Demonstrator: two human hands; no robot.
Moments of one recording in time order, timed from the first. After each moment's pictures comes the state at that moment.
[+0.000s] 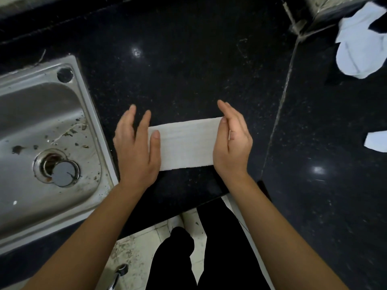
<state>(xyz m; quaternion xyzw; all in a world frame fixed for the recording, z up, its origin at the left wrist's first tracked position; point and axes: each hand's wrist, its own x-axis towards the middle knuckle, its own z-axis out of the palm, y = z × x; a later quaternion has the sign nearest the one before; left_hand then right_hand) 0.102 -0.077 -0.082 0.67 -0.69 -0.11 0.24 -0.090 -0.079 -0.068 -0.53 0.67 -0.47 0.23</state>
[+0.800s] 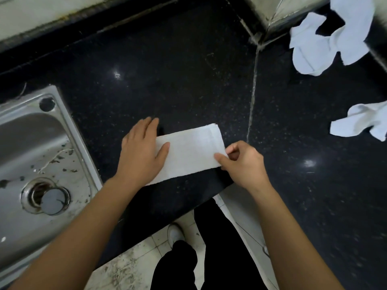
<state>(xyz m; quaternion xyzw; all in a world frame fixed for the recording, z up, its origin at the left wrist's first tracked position) 0.074 -0.109 -0.046 0.59 -0.78 -0.21 0.04 -0.162 -0.040 -0.044 -0.38 0.80 -0.20 0.41</state>
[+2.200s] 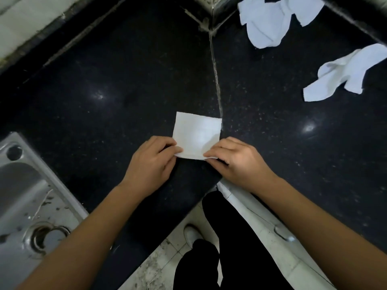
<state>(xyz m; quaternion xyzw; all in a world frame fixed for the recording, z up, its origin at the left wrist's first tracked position) 0.025 -0.127 -0.071 0.28 -0.94 -0.17 0.14 -0.209 -0.013 -0.071 -0.72 0.63 -0.27 0.13</state>
